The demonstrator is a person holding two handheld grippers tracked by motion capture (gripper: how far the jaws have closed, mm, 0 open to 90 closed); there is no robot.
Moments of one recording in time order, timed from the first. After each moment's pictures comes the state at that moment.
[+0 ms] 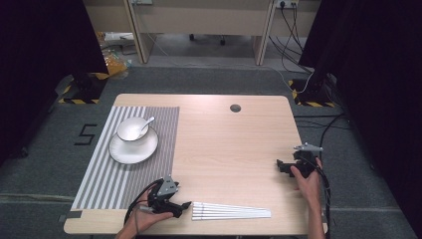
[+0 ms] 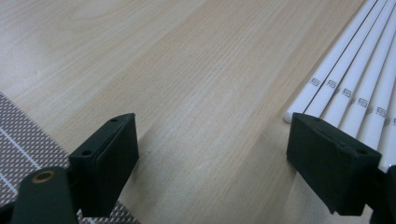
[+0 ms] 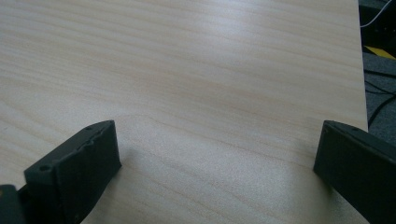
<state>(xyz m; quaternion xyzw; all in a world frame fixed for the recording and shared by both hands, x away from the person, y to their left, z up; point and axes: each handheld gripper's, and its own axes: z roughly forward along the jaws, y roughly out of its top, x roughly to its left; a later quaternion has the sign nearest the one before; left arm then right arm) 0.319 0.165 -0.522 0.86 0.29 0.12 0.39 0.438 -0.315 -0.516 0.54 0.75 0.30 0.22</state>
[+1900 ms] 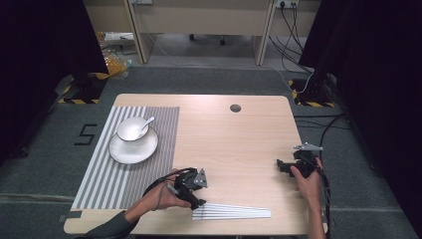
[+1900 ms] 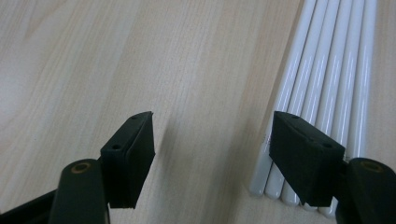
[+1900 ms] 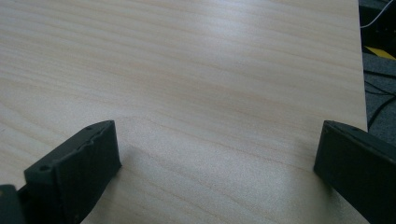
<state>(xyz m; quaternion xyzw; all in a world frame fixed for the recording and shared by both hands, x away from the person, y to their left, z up) 0.357 0.090 -0.483 0.96 0.13 0.06 0.25 0.439 -0.316 -0.516 0.54 0.75 0.31 0.22</state>
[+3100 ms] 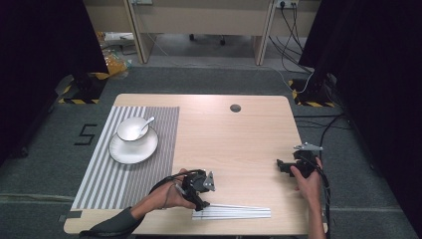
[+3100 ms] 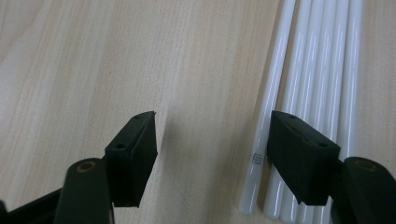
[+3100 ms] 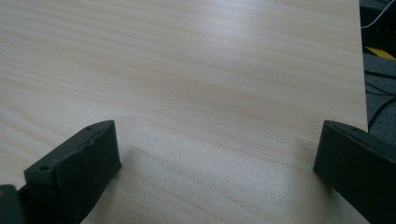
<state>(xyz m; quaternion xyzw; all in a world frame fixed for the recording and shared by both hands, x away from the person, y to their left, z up) 0.356 0.068 -0.481 0.97 0.08 0.06 0.21 0.440 -0.317 -0.516 0.54 0.75 0.31 0.22</state>
